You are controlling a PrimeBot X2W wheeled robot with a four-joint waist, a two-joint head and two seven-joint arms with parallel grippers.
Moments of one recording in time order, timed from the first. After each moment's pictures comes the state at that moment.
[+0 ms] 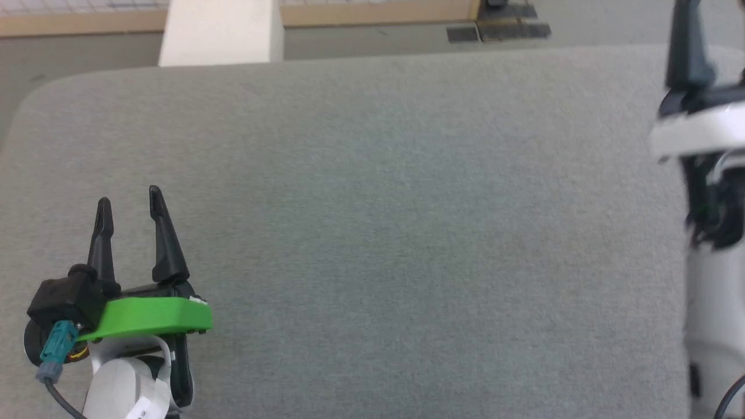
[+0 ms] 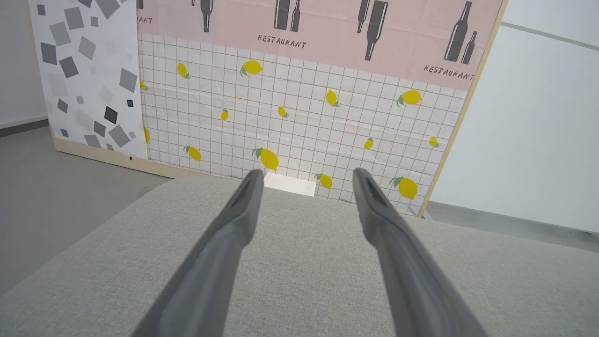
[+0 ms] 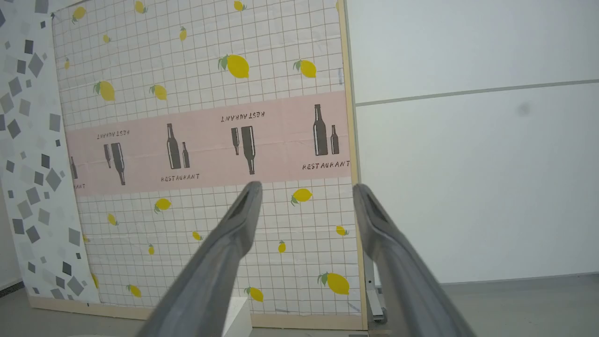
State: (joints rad) left arm -0.12 0.10 0.07 -0.05 -0.27 0.05 -0.24; right arm -0.62 -0.13 -0.10 0.10 0.28 0.13 -0.09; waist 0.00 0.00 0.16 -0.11
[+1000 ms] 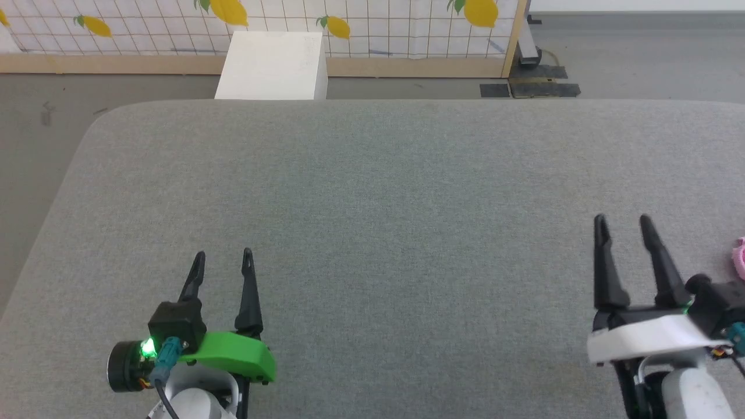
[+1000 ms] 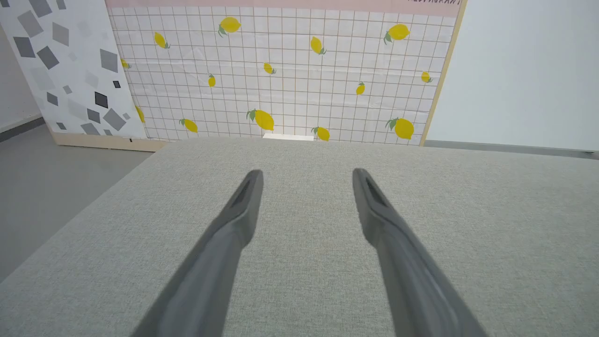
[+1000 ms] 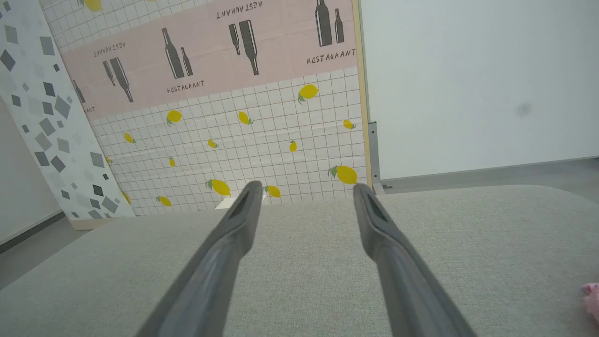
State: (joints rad) left arm -0.08 0.08 -0.10 0.15 -0.16 0.07 -0.25; right arm -0.08 -0.05 -0.07 0.10 0.22 0.13 -0.26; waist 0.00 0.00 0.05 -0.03
